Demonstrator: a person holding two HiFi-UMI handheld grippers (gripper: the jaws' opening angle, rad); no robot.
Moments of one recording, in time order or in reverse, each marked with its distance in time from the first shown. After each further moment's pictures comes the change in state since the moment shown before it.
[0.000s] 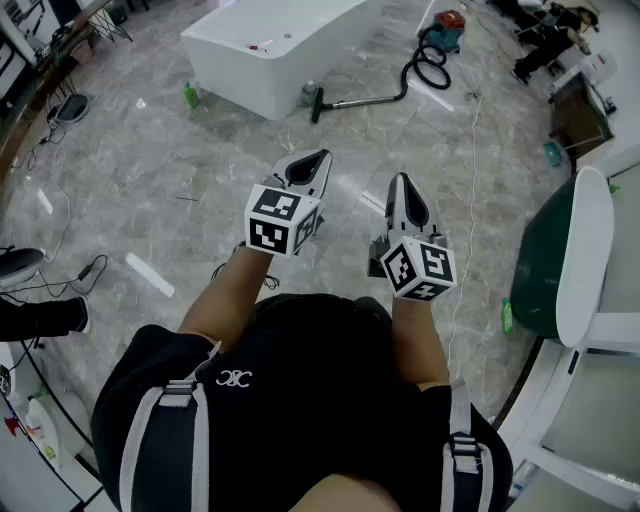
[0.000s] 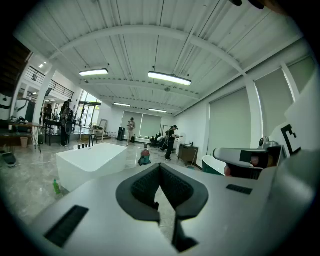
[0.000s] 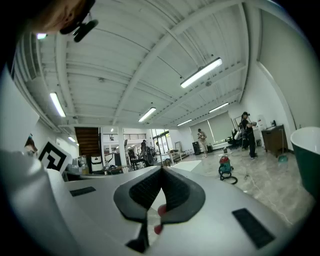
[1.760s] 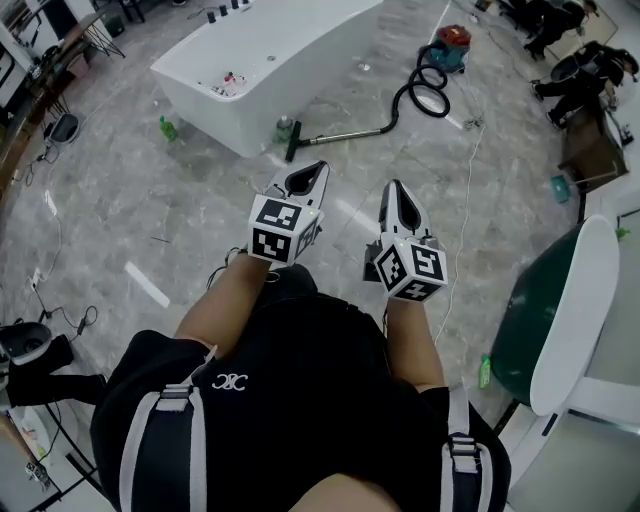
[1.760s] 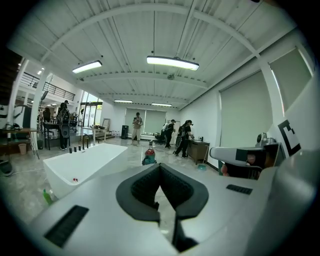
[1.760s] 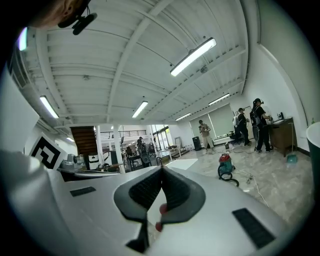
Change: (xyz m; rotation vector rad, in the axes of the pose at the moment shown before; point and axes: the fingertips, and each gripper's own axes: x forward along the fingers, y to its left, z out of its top) left arm 0.379 0.012 0.058 0.047 0.049 0.080; right arm 0.259 -0.297 0.049 0.023 0.050 0.033
